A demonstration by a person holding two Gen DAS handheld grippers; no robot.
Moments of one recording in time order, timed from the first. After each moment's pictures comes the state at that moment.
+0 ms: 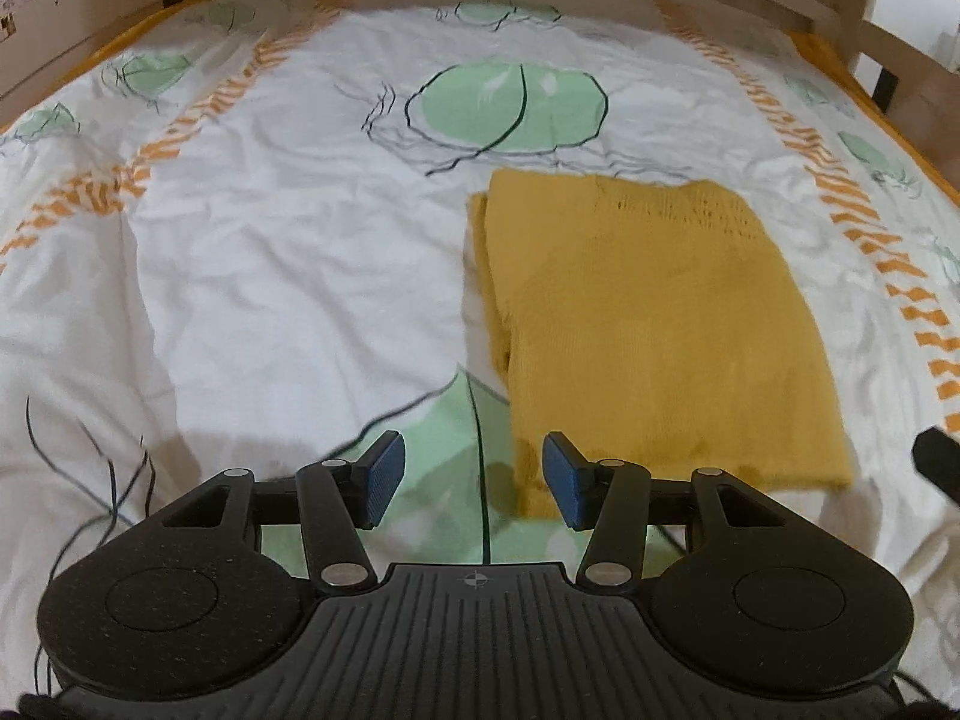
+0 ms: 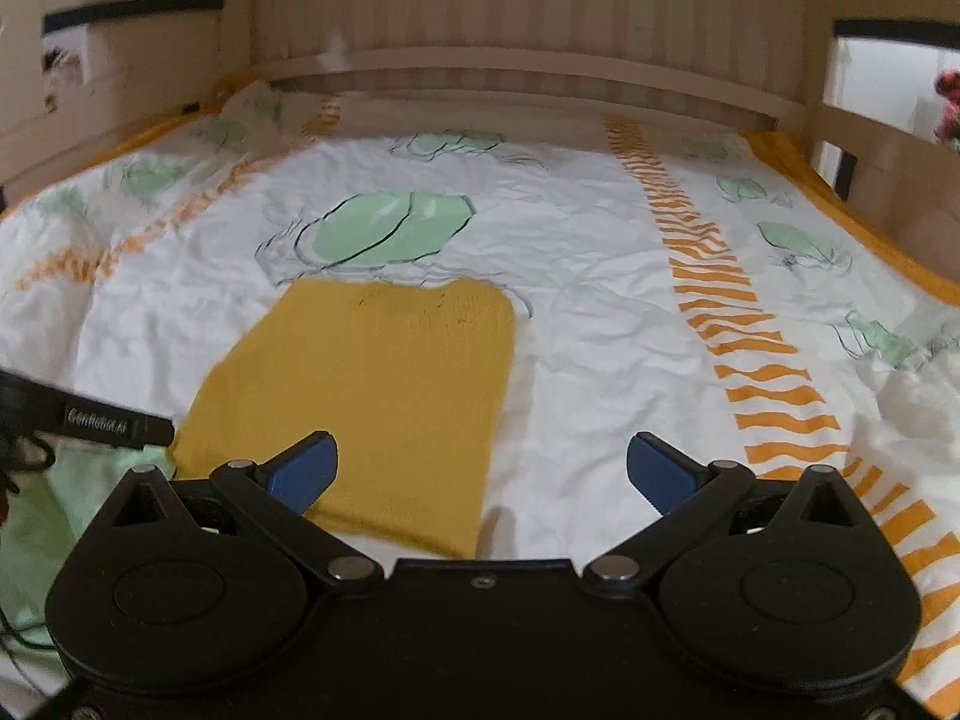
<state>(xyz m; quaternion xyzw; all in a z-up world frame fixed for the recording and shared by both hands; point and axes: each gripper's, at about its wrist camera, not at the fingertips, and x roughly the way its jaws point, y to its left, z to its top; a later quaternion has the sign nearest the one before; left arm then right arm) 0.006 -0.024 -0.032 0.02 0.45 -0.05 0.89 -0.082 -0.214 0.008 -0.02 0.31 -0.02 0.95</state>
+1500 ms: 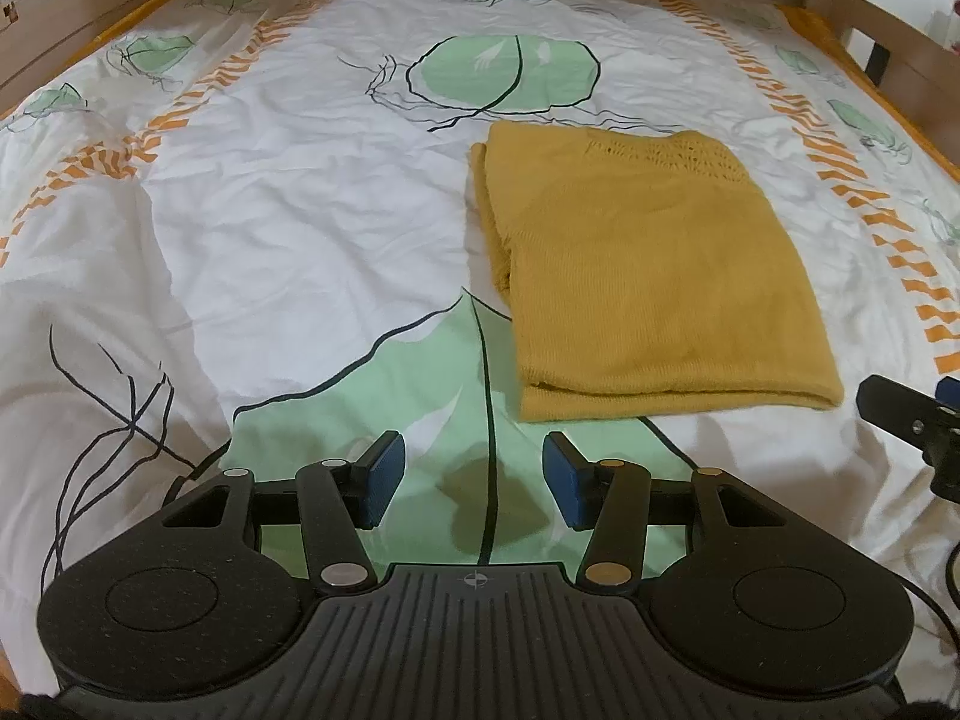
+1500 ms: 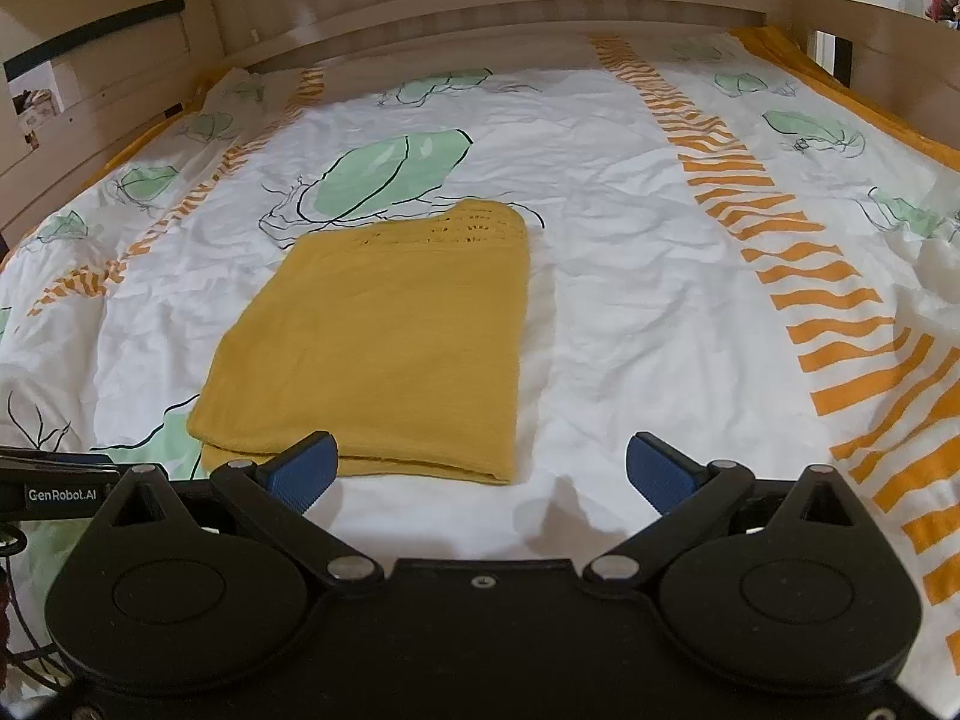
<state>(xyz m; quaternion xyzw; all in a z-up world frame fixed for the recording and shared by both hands) -0.027 -0.019 -0.035 0.03 0.47 -0.06 0.88 -0.085 -0.226 -0.014 0.07 0.37 -0.02 0.93</state>
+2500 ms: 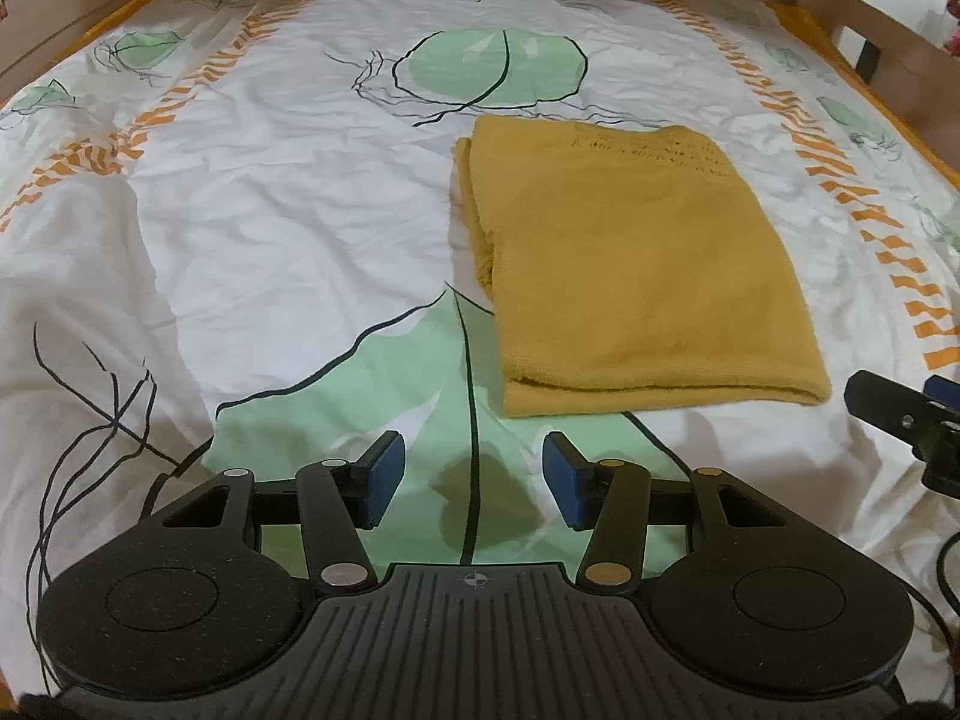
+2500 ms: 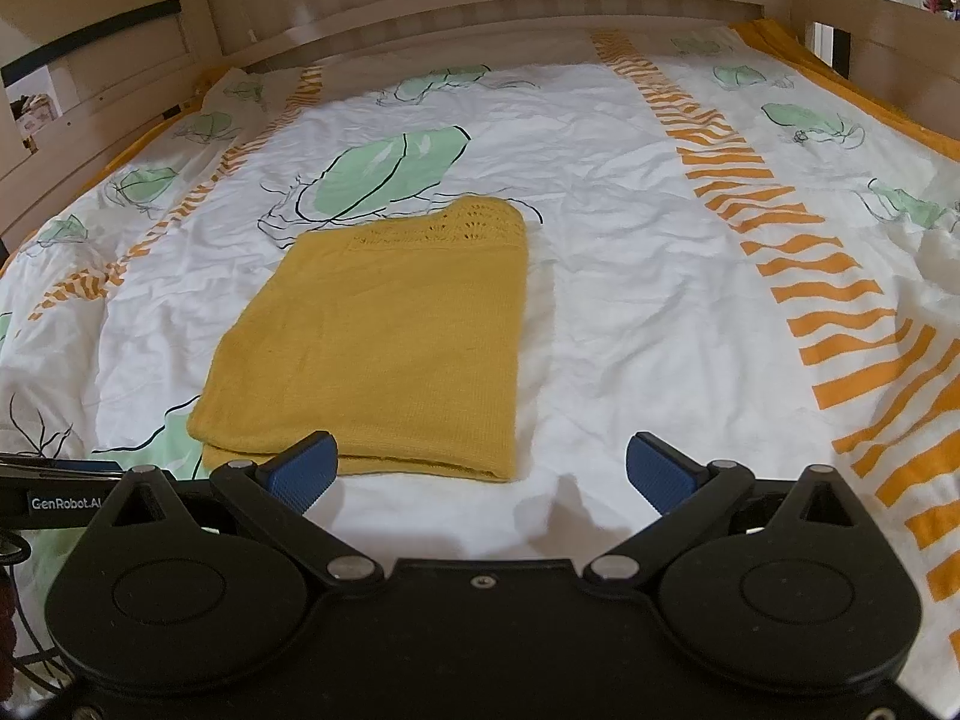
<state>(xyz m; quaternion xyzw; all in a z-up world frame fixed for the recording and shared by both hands) -0.027 -0.024 -0.037 0.03 0.47 -0.07 0.88 -0.084 -0.227 -0.016 0.08 0.37 -0.02 0.93</state>
